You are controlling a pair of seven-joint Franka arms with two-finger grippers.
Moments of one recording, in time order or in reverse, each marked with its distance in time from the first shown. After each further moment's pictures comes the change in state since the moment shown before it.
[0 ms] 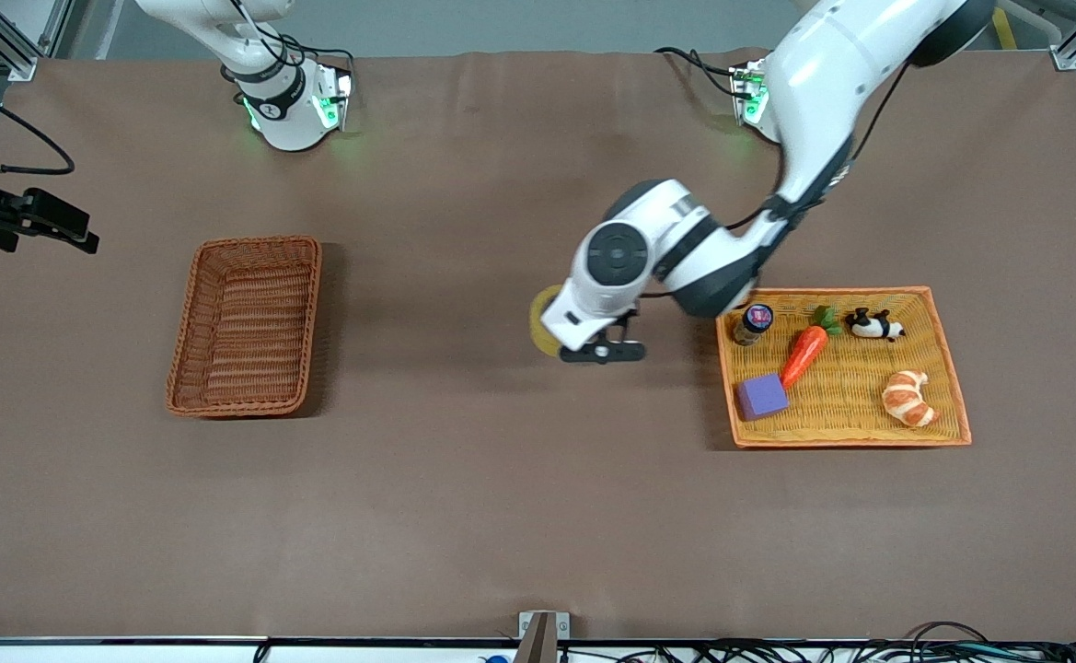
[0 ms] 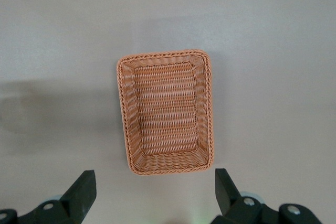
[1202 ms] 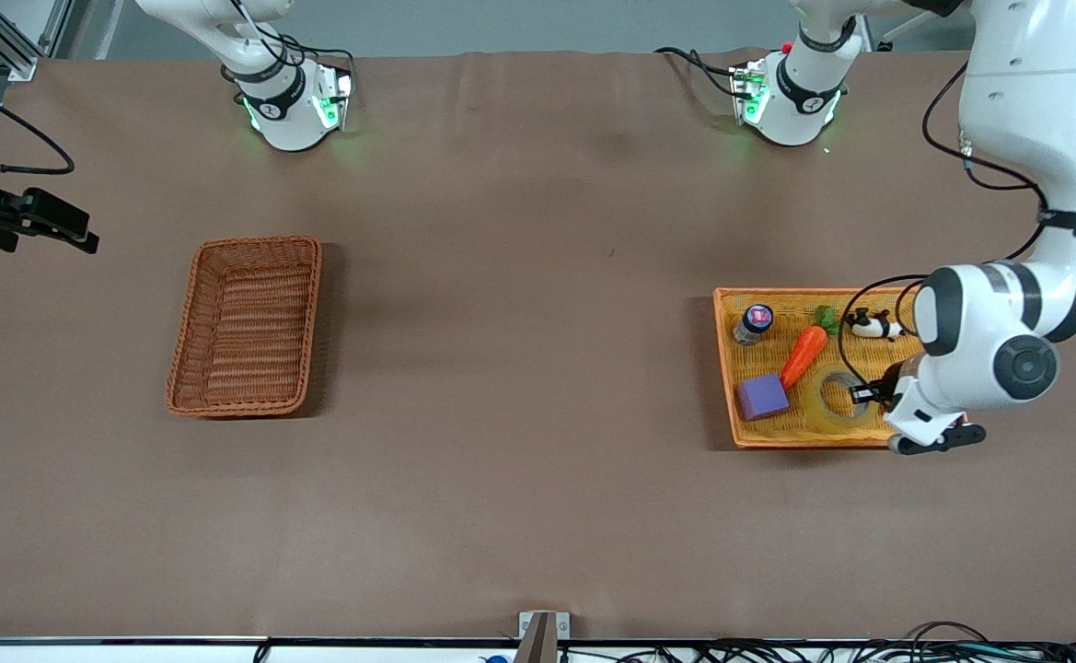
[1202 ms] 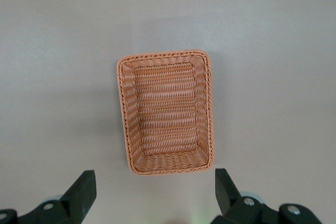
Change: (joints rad) left arm 0.233 -0.248 0.661 -0.273 -0.266 0.141 0.770; right arm 0.000 0.000 0.000 0.001 0.000 0.000 0.000
